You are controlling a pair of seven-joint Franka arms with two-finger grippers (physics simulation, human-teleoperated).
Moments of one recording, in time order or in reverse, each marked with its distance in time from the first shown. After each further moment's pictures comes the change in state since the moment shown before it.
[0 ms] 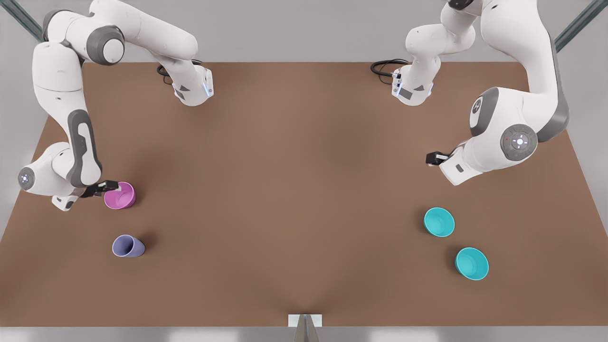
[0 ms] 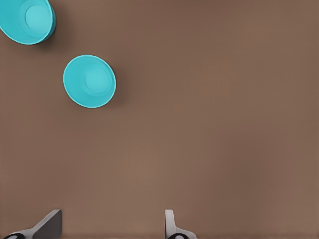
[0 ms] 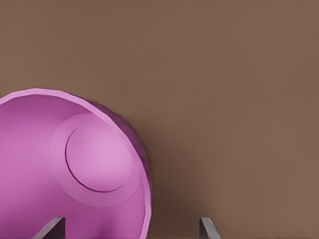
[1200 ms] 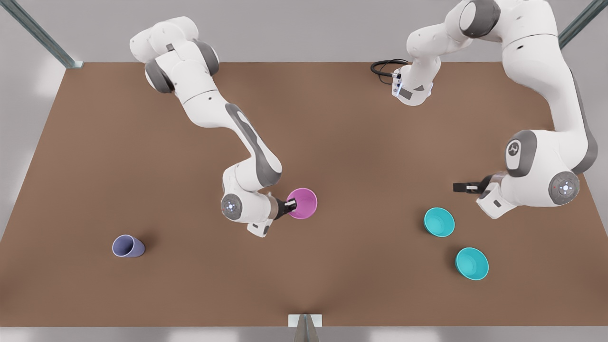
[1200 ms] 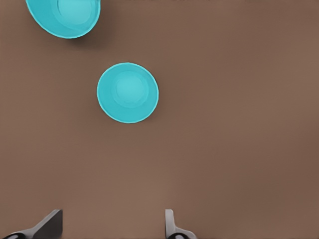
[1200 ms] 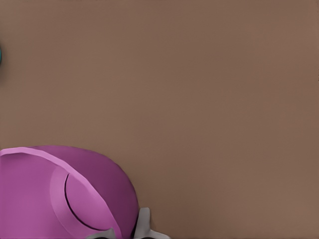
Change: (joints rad) left arm 0.182 0.262 0.004 0.125 0.000 0.062 0.004; right arm 0.967 0.340 0.022 0.740 0.528 -0.185 0.763
